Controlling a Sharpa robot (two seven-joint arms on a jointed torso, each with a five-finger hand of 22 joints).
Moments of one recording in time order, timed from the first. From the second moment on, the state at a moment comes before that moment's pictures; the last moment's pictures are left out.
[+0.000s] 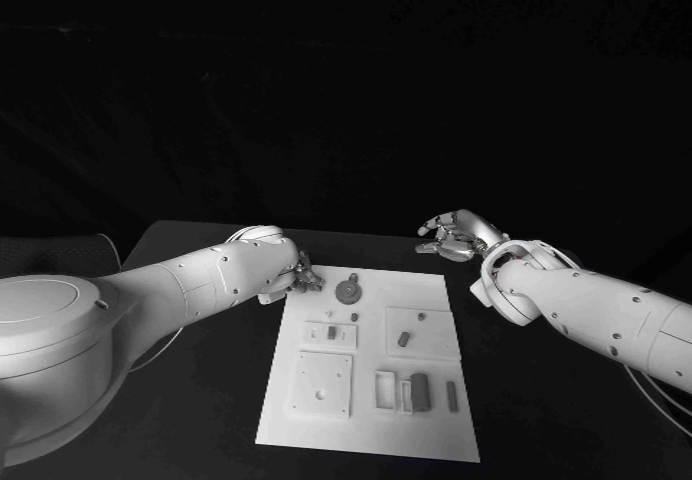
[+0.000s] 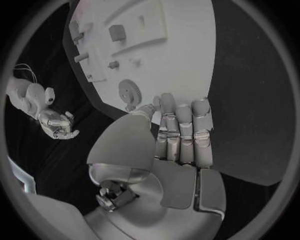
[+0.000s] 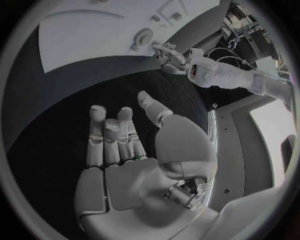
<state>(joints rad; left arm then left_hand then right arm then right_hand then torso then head) 1.28 -0.37 -0.22 0.73 -0.98 0.07 -0.40 1.27 -0.01 0.18 0.17 0.36 1.10 0.06 0.27 0.78 1.29 -0.04 0.60 0.66 1.06 -0.13 1.22 0.69 0.02 1.18 -0.22 0.69 1.31 1.22 -0.56 -0.07 1.07 -1.02 -0.45 0.10 1.08 -0.08 0.50 -0.29 0.05 0.83 0.16 0.24 0.46 0.95 0.06 1.10 0.83 1.01 -0.04 1.57 0.78 0.25 1.01 0.03 0.97 1.31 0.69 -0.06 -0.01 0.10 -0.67</state>
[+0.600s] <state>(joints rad) 1.30 -0.45 -0.20 0.84 -0.87 0.00 -0.41 1.01 -0.02 0.35 -0.06 0.50 1.14 0.04 0.30 0.80 1.32 -0.07 0.64 0.68 1.09 -0.14 1.26 0.70 0.02 1.23 -0.24 0.75 1.31 1.22 -0.57 -0.07 1.07 -1.02 -0.45 0.10 1.08 -0.08 0.50 -0.29 0.05 0.83 0.16 0.24 0.45 0.95 0.06 1.10 0.83 1.01 -0.04 1.57 0.78 0.25 1.01 0.03 0.97 1.31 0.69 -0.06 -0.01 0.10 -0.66</state>
